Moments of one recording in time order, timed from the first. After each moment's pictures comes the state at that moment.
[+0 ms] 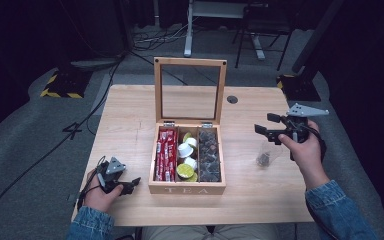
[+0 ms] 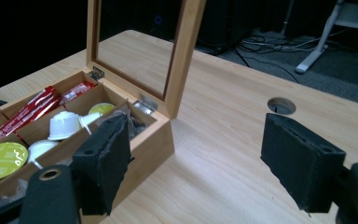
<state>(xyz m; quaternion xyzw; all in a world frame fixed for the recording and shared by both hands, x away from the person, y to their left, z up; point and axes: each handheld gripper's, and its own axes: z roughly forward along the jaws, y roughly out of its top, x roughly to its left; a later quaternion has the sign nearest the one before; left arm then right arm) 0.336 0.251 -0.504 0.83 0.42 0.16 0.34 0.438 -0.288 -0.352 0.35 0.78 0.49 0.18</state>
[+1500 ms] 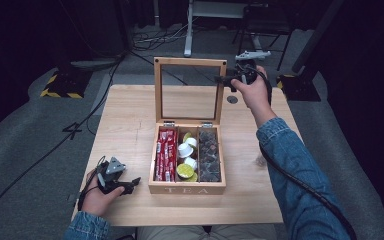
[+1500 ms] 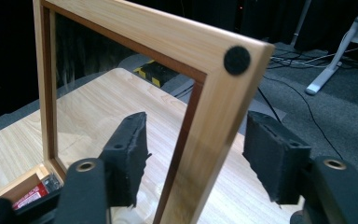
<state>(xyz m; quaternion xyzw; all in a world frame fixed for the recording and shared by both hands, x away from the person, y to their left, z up) 0.336 0.251 -0.504 0.83 0.42 0.16 0.34 0.590 -0.168 -0.307 0.34 0.78 0.49 0.18</state>
